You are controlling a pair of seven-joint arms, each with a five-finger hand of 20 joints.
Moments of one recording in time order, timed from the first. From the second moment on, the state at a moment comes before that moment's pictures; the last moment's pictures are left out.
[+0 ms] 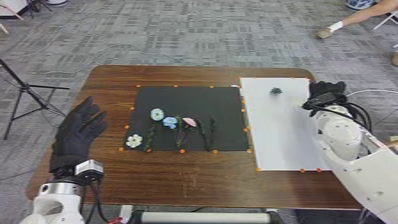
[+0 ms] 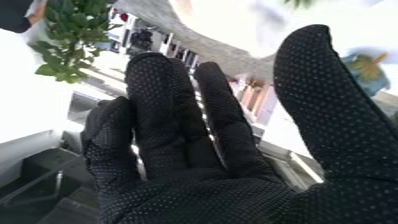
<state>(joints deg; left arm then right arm) 126.2 -62.7 -97.3 -118.0 45.8 8.1 19.0 -76.4 -46.7 65.9 -87.4 -154.7 -11.2 26.9</state>
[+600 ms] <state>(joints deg) 126.2 -62.8 -97.2 -118.0 45.8 8.3 19.0 -77.4 -47.7 64.7 -86.1 -154.9 -5.6 22.1</state>
